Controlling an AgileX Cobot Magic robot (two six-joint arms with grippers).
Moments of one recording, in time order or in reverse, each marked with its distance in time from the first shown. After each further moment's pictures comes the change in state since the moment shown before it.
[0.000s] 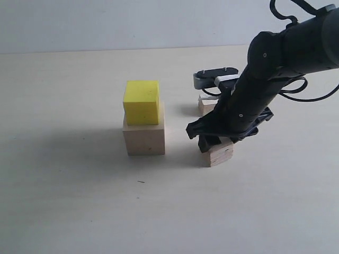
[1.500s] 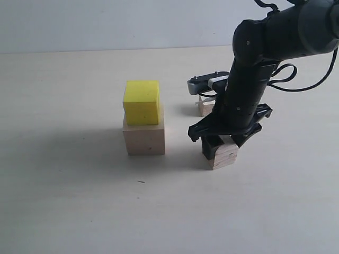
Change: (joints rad) left arm 0.000 0.000 0.000 0.000 0.007 0.023; right arm 0.000 0.082 -0.160 -0.071 0.271 -0.004
